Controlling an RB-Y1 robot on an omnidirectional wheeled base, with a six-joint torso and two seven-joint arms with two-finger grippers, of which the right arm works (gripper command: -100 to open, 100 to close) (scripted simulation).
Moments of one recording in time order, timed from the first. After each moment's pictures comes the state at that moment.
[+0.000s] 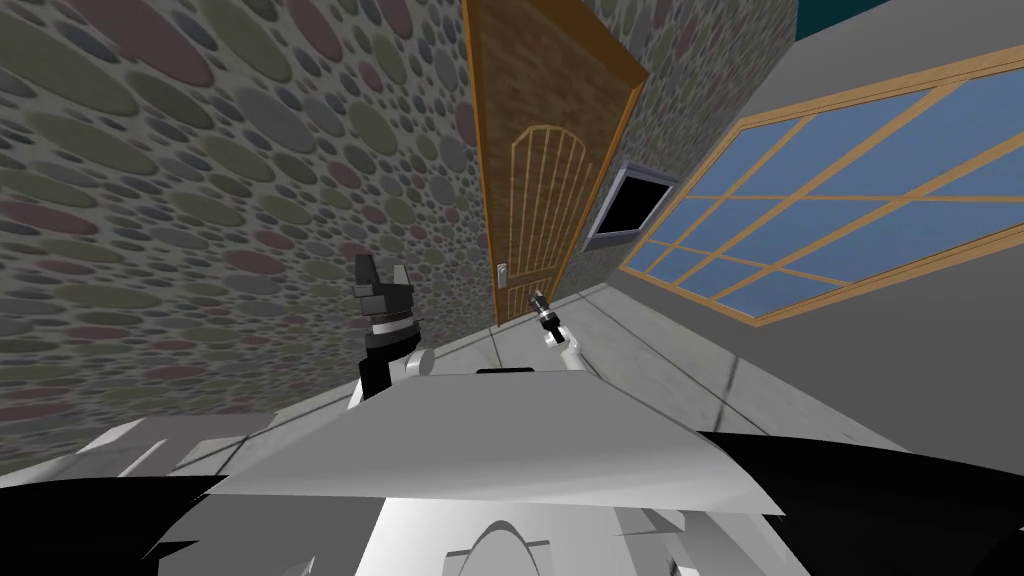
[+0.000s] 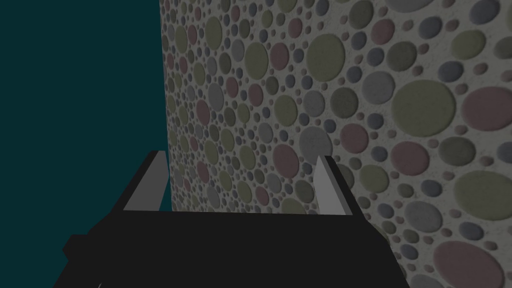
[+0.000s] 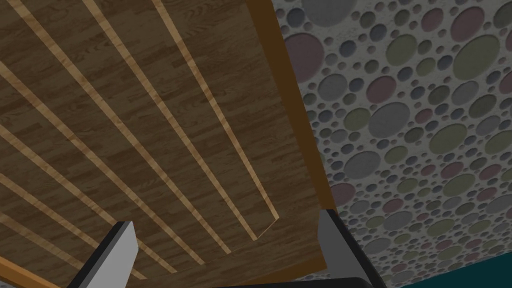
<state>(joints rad) -0.08 -0.16 0.08 -1.28 0.44 -0.58 0.58</state>
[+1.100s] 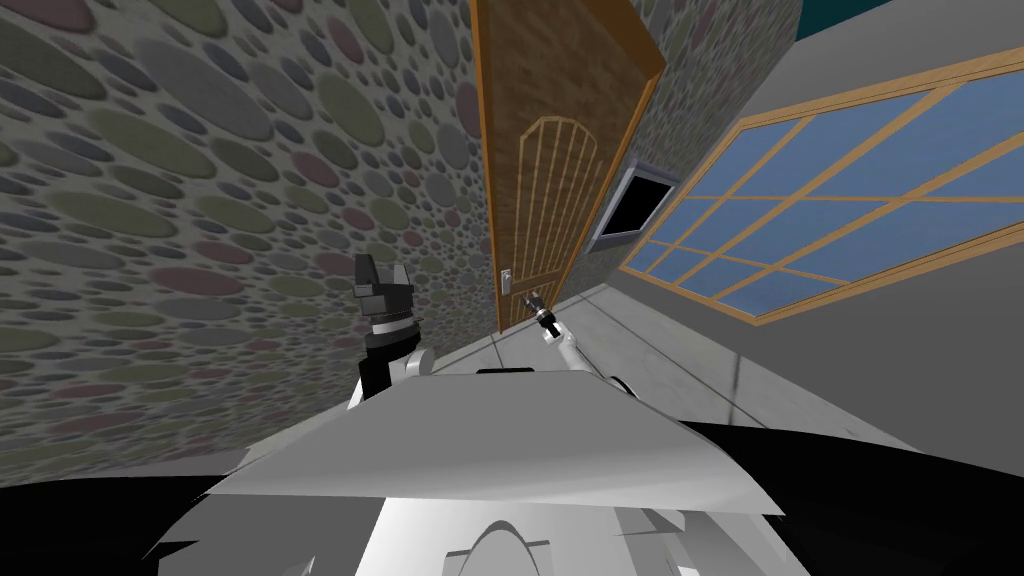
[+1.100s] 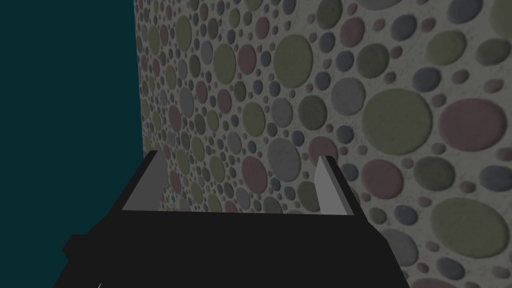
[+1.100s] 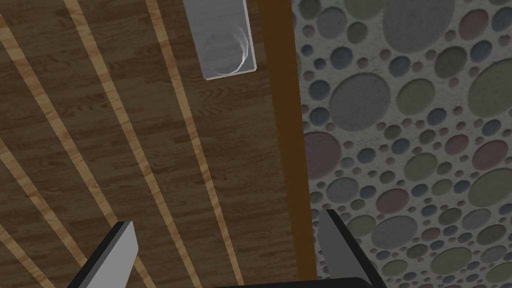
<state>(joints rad) -0.22 -0.17 0.09 -1.05 0.54 -0.58 0.70</state>
